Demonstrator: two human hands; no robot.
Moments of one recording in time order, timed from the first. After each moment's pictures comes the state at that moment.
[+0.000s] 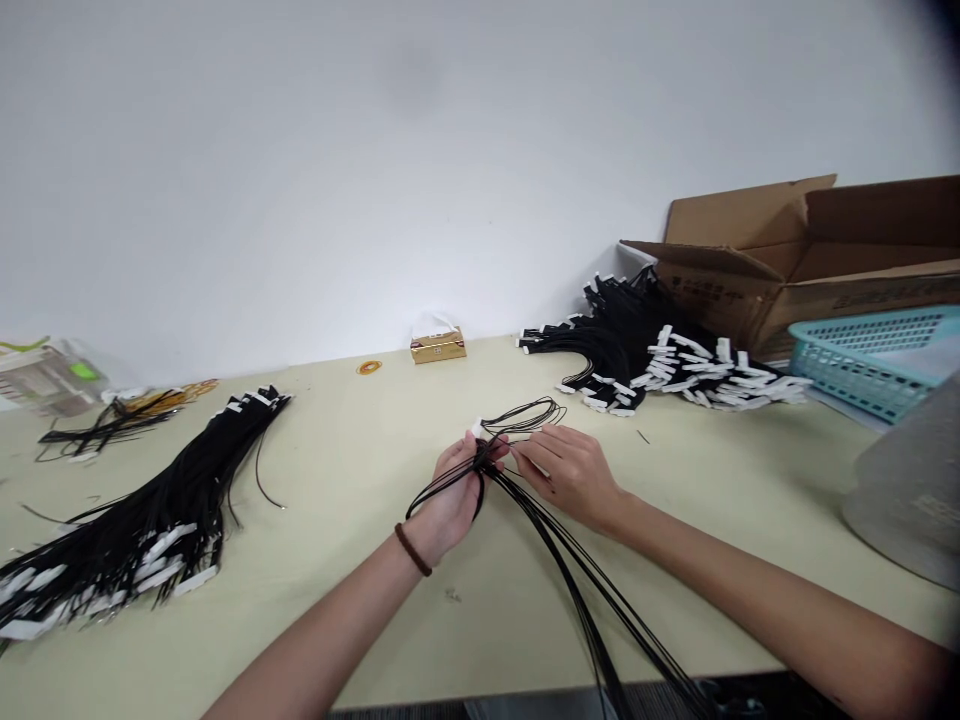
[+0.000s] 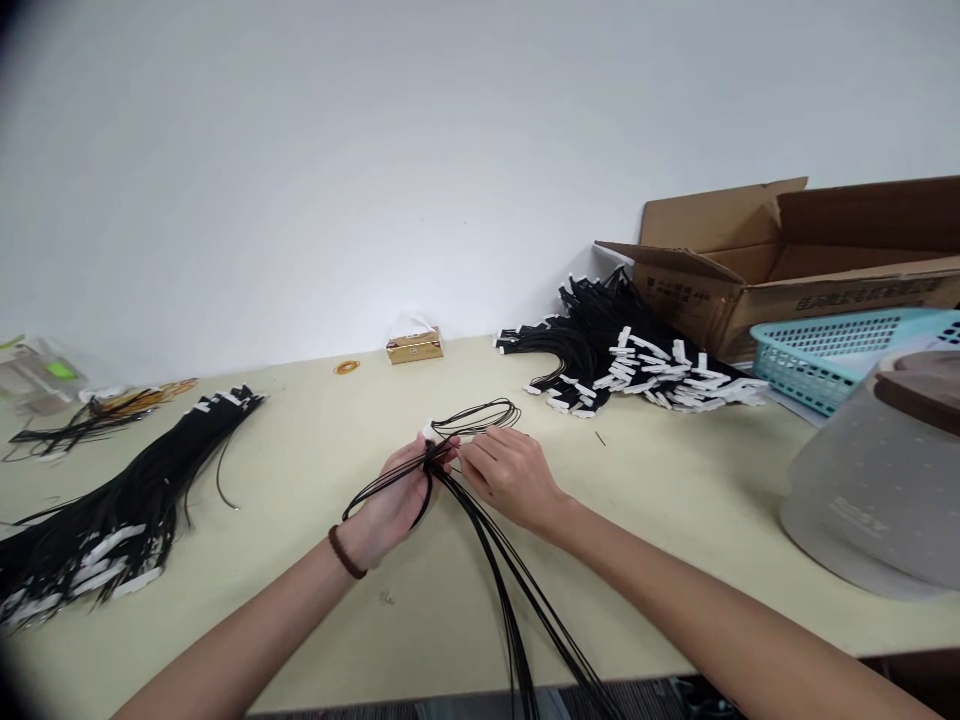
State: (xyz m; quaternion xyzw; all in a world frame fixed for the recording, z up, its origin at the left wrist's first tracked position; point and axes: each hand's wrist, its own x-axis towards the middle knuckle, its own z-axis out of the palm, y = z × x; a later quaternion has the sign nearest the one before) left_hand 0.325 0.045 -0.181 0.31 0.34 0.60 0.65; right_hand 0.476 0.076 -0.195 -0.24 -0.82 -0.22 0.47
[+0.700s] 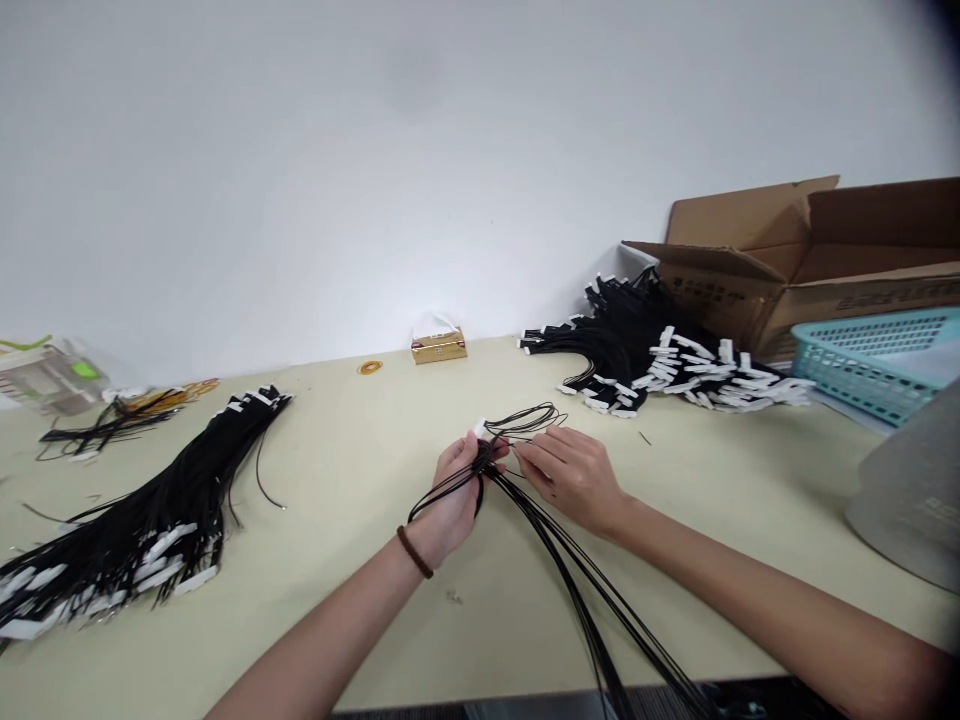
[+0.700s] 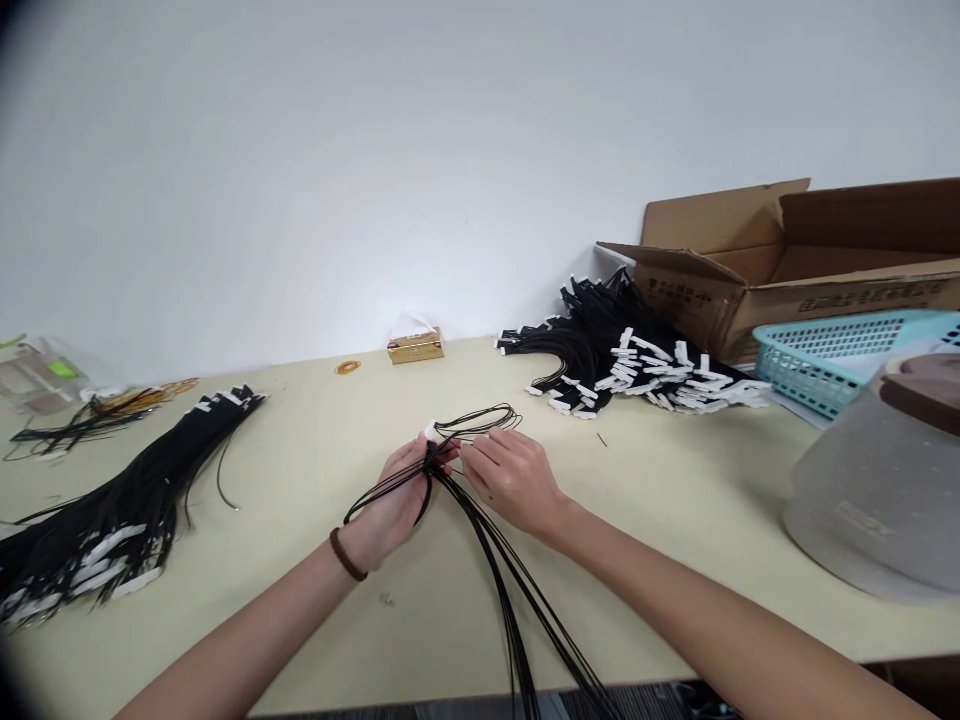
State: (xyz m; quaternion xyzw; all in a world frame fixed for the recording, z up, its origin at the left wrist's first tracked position) left_hand 0.326 0.043 -0.179 0.33 0.37 0.60 0.62; right_hand 0.477 0.073 -0.195 -0.24 -0.81 -0.23 0.48
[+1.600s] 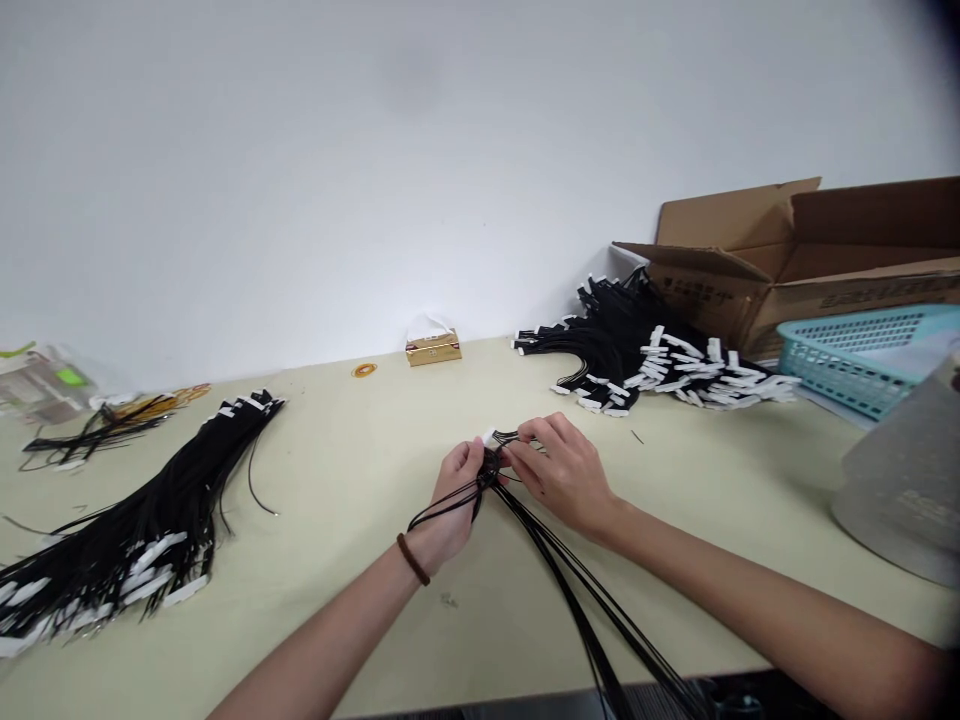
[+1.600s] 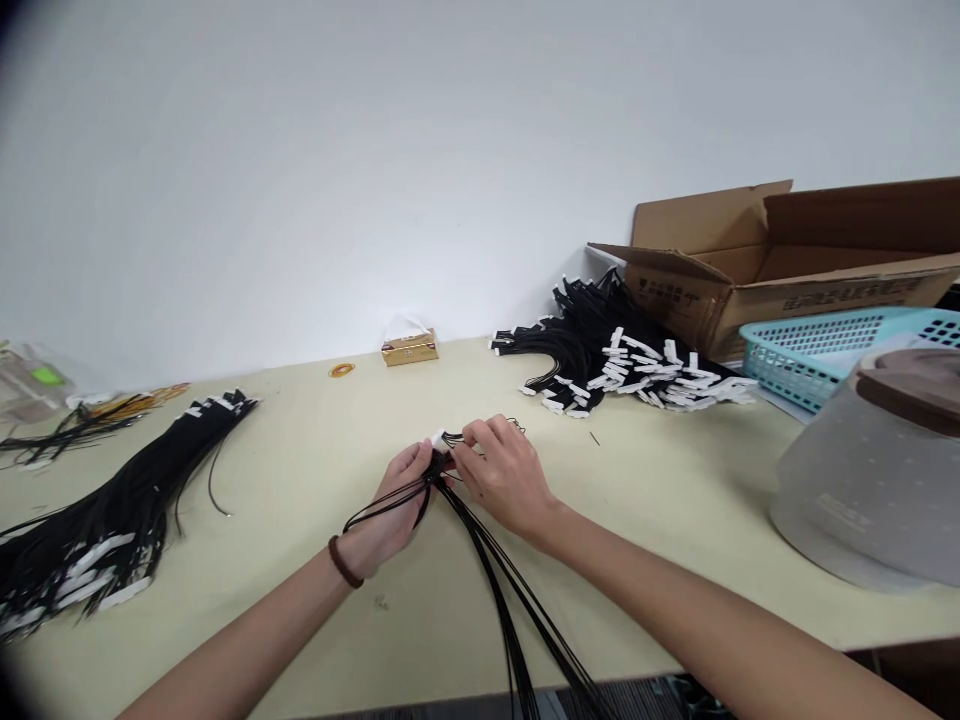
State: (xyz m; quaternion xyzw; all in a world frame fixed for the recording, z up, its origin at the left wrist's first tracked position) left_hand 0.334 0.041 -0.180 0.39 0.41 0.56 0.60; right_hand 0.473 0.069 -0.191 -0.30 -0.80 -0.24 0.46
